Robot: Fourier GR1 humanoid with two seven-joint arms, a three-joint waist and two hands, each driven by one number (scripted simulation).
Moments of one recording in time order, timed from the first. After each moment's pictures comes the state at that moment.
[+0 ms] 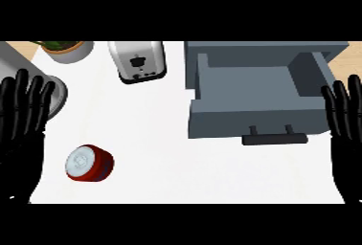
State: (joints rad) left arm -0.04 0.08 0.01 -2.10 0.00 0.00 0.00; right arm 0.00 -0.08 0.00 -2.10 -0.01 -0.01 -0.05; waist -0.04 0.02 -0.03
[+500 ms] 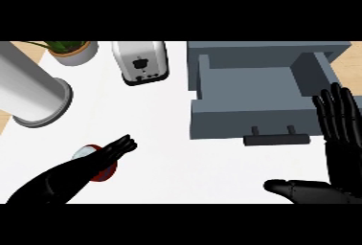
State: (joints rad) left arm 0.02 0.31 -0.22 -2.07 0.36 -0.55 0.02; right arm 0.05 -0.09 0.00 -2.05 0.01 -0.02 0.05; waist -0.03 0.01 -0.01
